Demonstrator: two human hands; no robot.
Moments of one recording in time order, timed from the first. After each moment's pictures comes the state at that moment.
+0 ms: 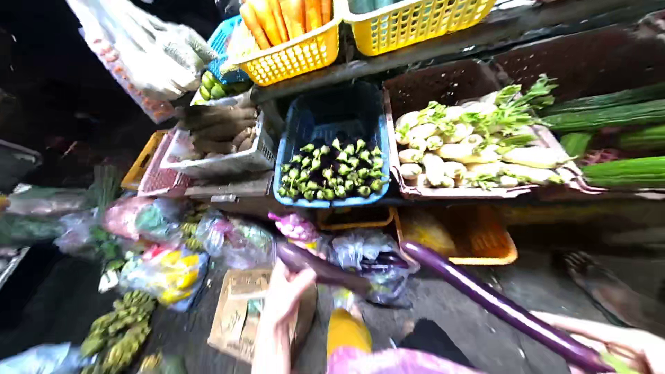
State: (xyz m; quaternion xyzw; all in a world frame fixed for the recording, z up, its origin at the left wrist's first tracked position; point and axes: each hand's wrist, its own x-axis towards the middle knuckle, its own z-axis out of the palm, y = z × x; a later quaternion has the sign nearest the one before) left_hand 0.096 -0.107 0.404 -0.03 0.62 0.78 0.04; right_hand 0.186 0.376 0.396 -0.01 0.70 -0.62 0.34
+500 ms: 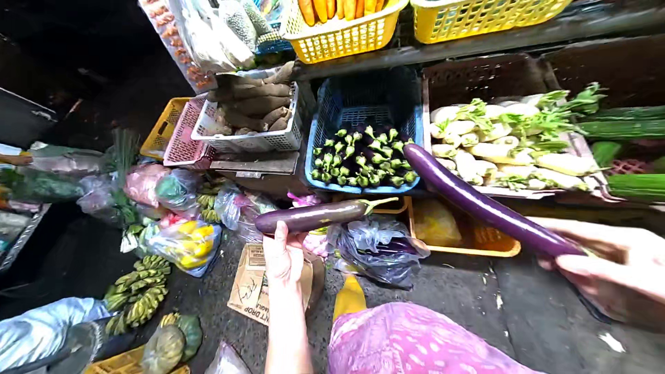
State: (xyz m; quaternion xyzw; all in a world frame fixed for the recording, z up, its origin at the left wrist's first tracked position) left_hand 0.070 -0.153 0.483 -0.15 0.37 0.90 -0.17; right_hand 0.078 0.288 0.515 -0.09 0.78 -0.58 0.20
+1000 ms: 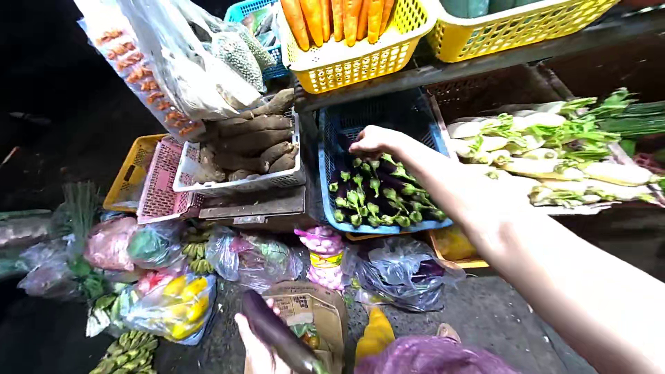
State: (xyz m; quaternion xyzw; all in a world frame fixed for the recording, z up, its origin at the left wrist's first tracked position) left_hand 0.034 -0.294 0.445 -0.39 0.45 0.79 -0.15; right_hand -0.301 0.000 0.458 0.07 0.88 -0.35 0.30
